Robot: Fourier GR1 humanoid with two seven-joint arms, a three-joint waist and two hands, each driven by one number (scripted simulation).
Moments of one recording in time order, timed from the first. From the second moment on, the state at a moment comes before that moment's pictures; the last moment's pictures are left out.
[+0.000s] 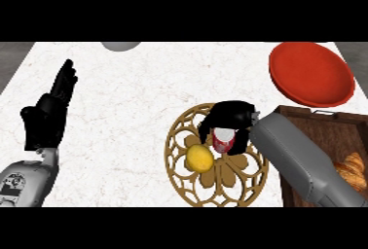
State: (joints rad) left arm -0.25 0.35 -0.08 -1.57 -0.03 0.25 0.17; right arm -0.77 -0.27 0.60 -0.90 0.73 0.51 -0.58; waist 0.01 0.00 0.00
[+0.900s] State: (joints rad) left arm -0.18 0.31 -0.04 -1.61 -0.08 0.22 0.17; right arm -0.54 -0.22 0.50 -1.14 0.79 0.41 -0.46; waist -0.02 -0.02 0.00
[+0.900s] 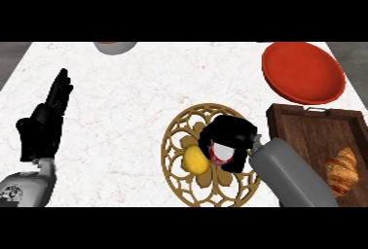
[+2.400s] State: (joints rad) left arm -0.20 0.29 -0.01 -1.61 -0.10 0.18 0.16; right arm -0.26 -0.13 -0.10 -1.82 0.54 0.22 0.18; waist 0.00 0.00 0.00
